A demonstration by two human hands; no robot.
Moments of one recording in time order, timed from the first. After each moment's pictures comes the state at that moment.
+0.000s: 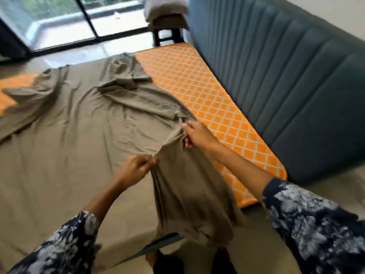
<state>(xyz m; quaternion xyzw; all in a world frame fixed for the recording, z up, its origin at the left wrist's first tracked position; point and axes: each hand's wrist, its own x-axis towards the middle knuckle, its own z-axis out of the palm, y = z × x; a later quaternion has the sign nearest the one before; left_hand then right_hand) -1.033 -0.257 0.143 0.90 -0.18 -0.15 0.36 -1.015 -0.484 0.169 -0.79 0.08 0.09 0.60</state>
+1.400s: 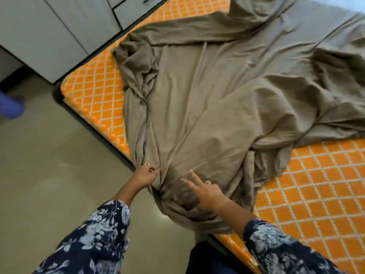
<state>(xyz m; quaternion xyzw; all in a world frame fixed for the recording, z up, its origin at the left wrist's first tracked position) -1.187 0.166 0.020 0.76 0.51 -0.19 0.37 -1.067 -0.022 -0.044 -0.75 -0.55 0.36 -0.06</state>
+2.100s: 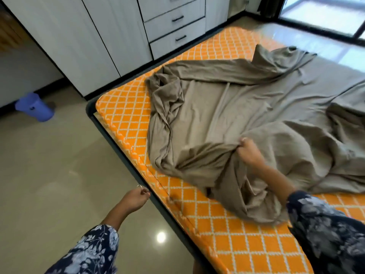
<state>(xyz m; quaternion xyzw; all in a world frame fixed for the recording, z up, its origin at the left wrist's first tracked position) -1.252 0.201 0.063 0.73 0.56 -0.17 0.36 -0.906 0.069 0.064 -0.85 -0.28 0.29 0.33</state>
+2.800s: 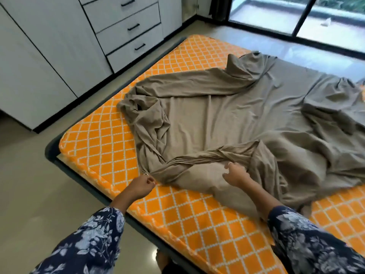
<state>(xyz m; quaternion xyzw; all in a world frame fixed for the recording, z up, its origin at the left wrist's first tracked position) -1.133 0.426 0.072 0.82 0.38 -0.22 0.36 -0.911 0.189 0.035 -0.92 -0.22 0.31 0.06</state>
